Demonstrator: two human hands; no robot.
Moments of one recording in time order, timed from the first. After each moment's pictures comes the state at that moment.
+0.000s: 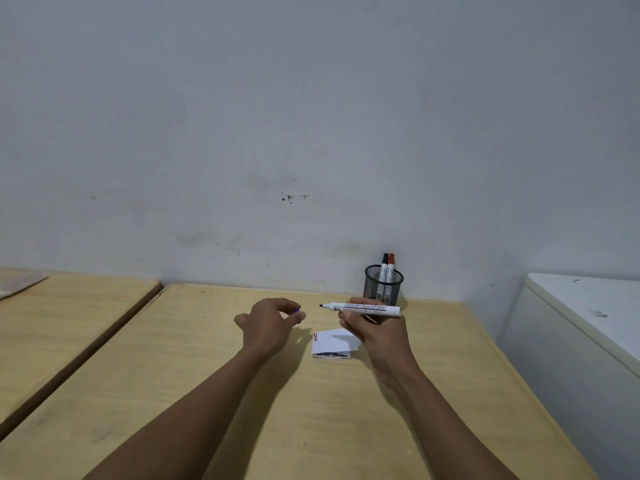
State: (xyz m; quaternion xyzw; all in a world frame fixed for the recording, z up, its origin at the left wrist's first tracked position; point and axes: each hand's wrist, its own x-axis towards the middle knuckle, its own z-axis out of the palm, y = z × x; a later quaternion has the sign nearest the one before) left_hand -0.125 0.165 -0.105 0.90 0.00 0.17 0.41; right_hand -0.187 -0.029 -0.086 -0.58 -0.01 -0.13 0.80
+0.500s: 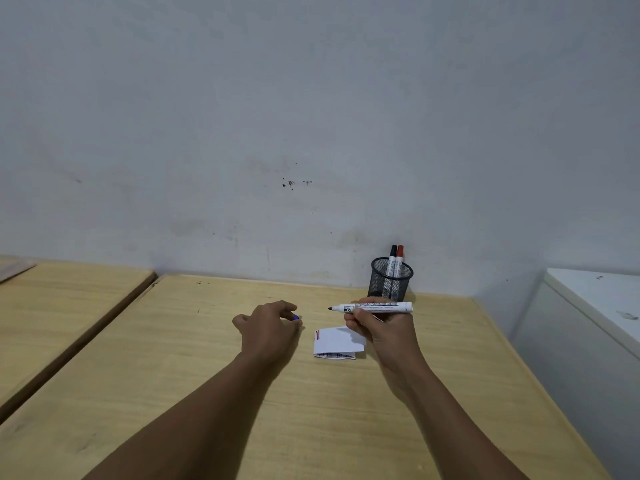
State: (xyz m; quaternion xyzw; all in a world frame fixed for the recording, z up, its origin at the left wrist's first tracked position) left_hand -0.096 0.165 -0.141 0.92 0.01 0.14 0.37; right_hand -0.156 -0.042 -0.108 -0.60 0.01 -0.12 0.79
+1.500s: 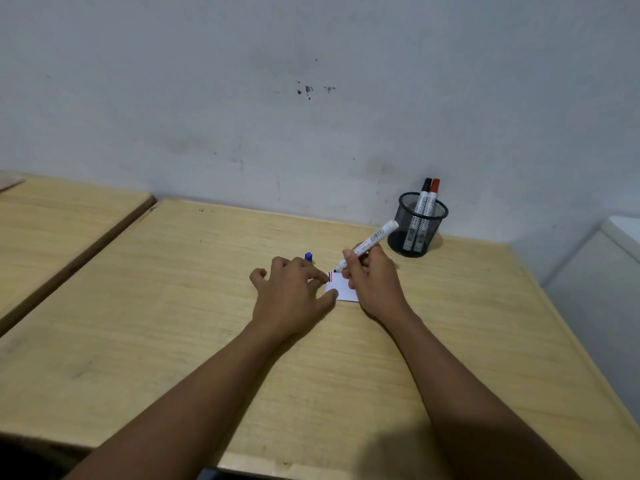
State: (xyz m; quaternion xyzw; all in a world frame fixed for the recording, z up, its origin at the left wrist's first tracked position) left_hand -0.135 0.149 -0.161 0.96 -0.06 0.14 0.23; right_hand -0.112 -0.010 -0.151 -0.84 -0.02 -0.10 0.53
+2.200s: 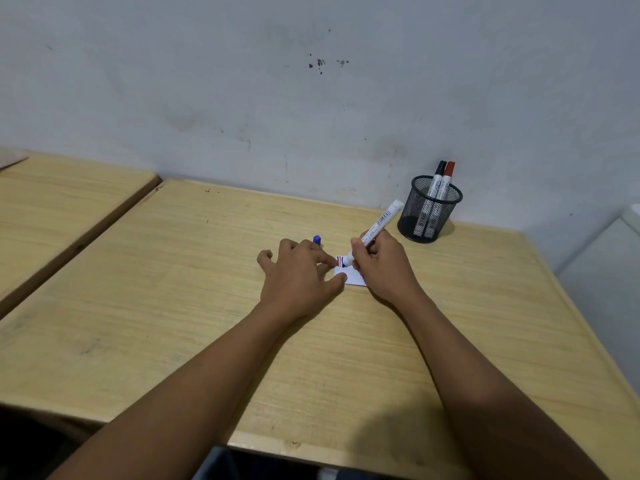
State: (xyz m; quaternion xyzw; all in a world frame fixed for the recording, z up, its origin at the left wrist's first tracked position) left_hand -0.135 0.149 -0.162 0.96 -0.06 0.13 0.24; right_hand -0.110 -0.012 -0.150 -0.88 -0.03 -0.09 0.47
